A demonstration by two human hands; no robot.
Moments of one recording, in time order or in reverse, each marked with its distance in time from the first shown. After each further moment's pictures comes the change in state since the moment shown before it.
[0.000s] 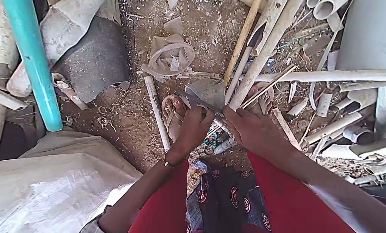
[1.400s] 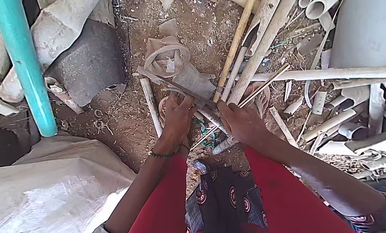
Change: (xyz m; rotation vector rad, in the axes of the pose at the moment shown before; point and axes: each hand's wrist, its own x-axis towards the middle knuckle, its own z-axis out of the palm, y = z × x) left_hand 0.021 0.005 -0.013 -0.950 0.201 -0.192; right_hand 0.019 0.007 0.026 0.011 0.048 0.057
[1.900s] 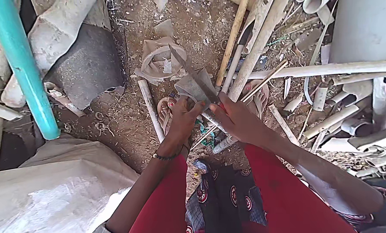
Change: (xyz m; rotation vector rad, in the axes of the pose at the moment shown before) left_hand -0.004 -0.014 -0.002 0.304 -0.155 -0.008; right_hand 0.014 -0.004 -0.033 0.578 -0.246 0.220
